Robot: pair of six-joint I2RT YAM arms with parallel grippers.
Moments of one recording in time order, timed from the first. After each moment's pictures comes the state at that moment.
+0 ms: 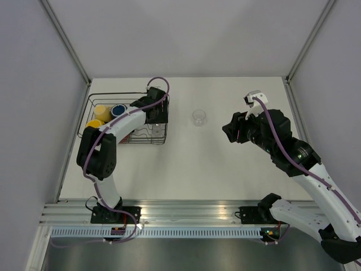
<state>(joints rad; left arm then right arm) -0.44 1.82 1.37 -0.50 -0.25 -0.37 0.61 0.90 1.17 -0.65 0.07 0.28</state>
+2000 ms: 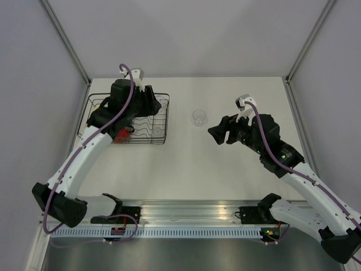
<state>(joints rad) -0.44 1.31 1.40 -0.62 -0.04 -0.39 0.61 0.90 0.98 -0.35 -0.07 0.32</state>
